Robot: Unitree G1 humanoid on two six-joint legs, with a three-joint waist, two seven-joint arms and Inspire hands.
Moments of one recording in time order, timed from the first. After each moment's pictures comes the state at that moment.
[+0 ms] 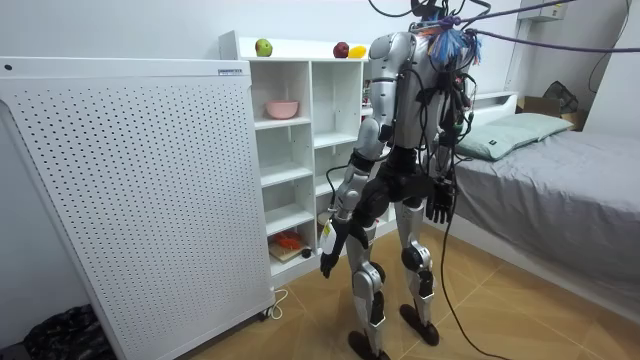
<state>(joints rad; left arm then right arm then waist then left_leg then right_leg) 0.23 0.18 0.07 1.12 0.47 0.17 -0.05 0.16 -0.23 -0.02 1.29 -0.24 0.17 0.04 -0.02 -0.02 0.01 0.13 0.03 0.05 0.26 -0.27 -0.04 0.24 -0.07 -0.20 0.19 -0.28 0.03</state>
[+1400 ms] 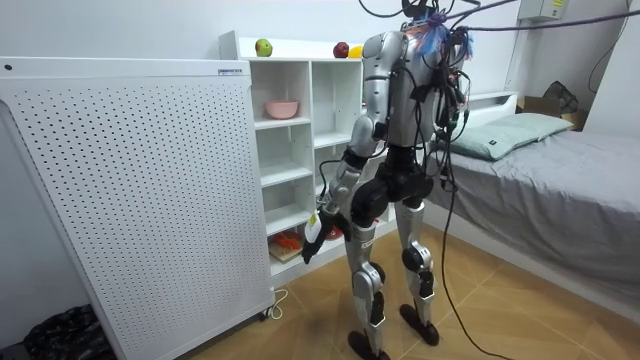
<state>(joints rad) 0.22 0.19 0.10 1.04 0.47 0.06 0.03 0.14 -0.20 -0.07 0.00 -0.02 -0.04 -0.23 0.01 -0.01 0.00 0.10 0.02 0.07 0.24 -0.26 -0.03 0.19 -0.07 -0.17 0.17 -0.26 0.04</state>
